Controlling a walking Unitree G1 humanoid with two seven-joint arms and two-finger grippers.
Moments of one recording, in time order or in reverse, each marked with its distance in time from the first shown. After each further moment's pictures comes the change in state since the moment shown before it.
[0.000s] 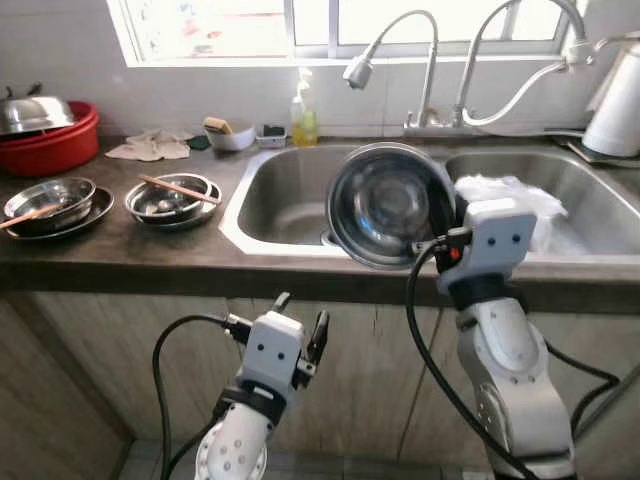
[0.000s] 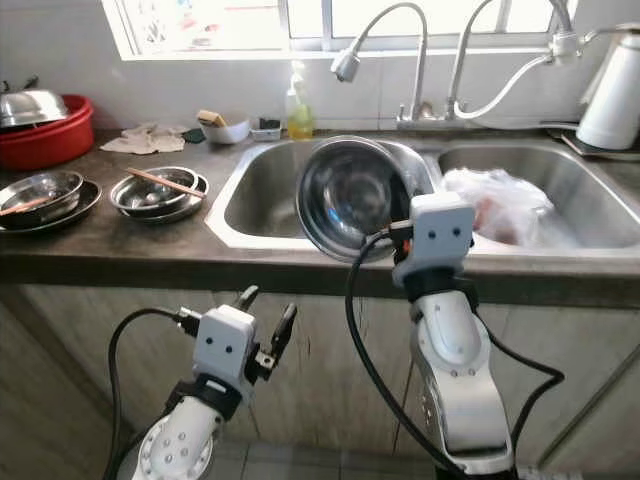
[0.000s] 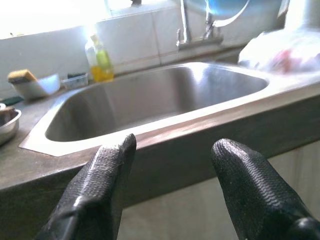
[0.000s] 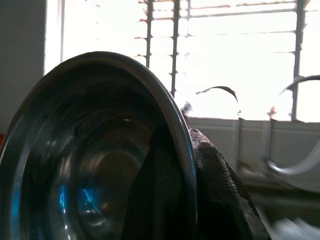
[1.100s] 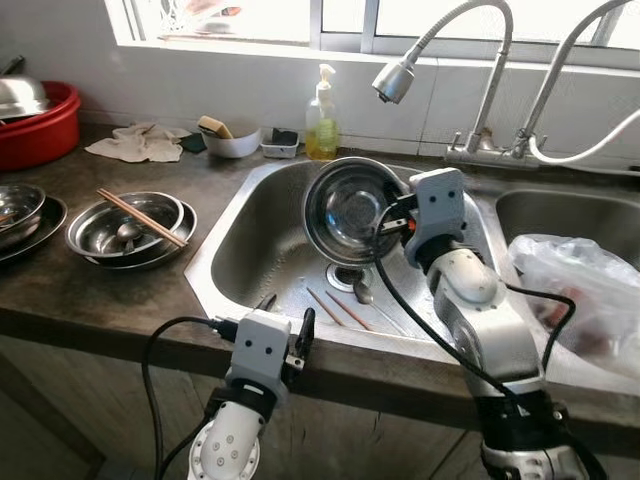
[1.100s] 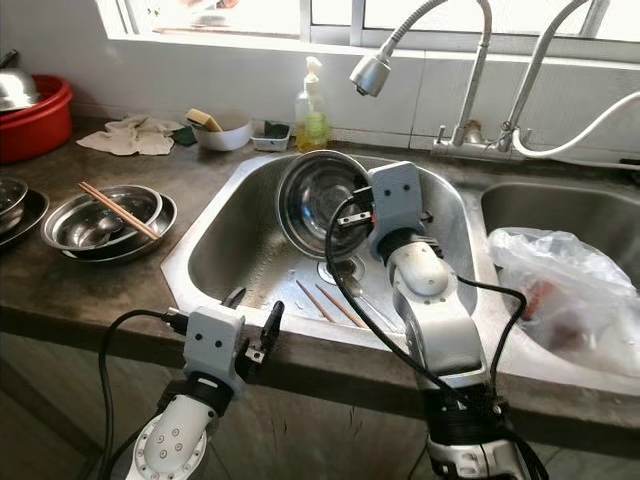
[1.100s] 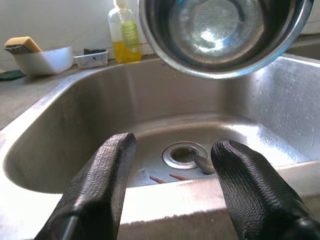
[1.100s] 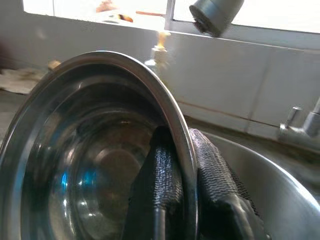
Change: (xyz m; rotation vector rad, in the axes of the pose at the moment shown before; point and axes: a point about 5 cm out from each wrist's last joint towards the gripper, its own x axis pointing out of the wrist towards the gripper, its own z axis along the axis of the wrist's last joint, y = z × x) left arm 0.002 0.003 -0.003 -0.056 0.033 0.054; right arm 0.043 -0.006 -0.053 -0.065 0.372 0.069
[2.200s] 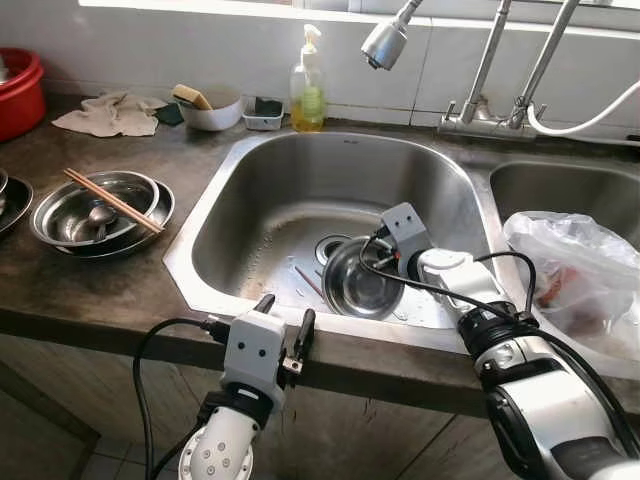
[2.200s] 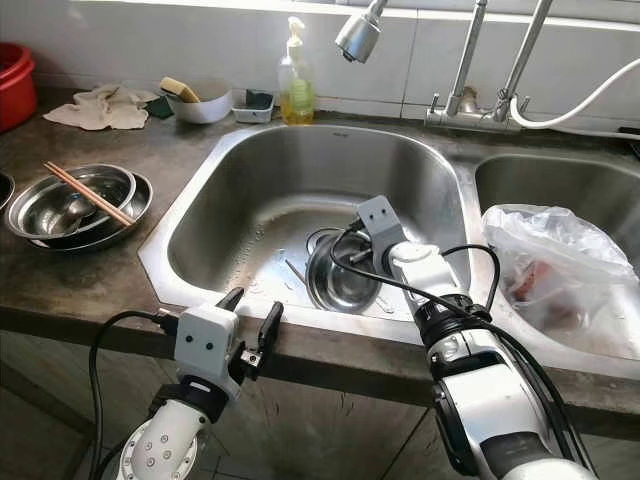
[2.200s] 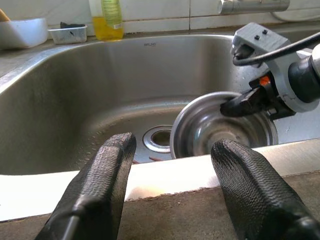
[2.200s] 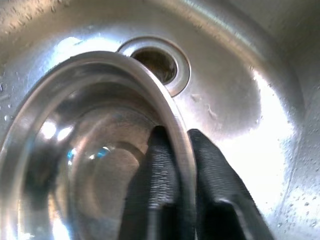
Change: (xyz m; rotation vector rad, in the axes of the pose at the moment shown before) left arm -0.015 -0.005 0.011 -0.030 0.001 -0.042; right arm 0.029 -0.021 -0.095 -0.107 0.657 0.182
